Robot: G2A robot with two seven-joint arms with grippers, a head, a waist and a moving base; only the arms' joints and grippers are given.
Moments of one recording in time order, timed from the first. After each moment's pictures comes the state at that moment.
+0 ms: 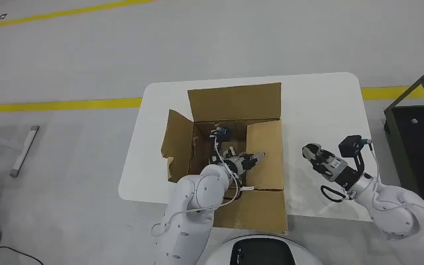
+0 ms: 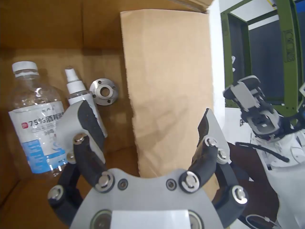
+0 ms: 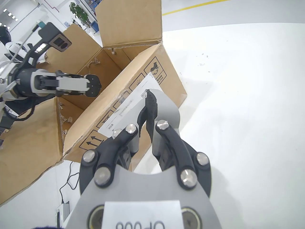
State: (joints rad) left arm 1.09 -1.55 -1.13 -1.73 1.00 0.28 -0.96; right arm -1.50 -0.99 1.48 -1.74 -0.61 -0.48 0.19
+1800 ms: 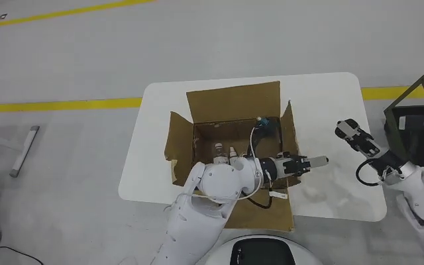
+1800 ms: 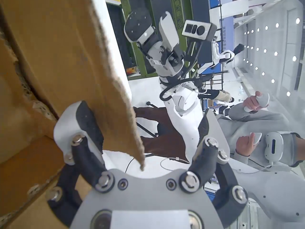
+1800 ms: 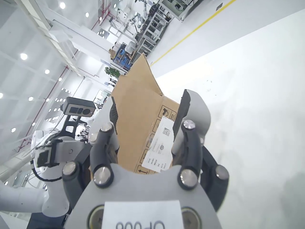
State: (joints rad) left arm 0.92 -1.56 -0.94 -1.73 0.37 0.29 -0.98; right arm -1.51 -1.00 1.71 -1.75 0.05 -0.44 0.42
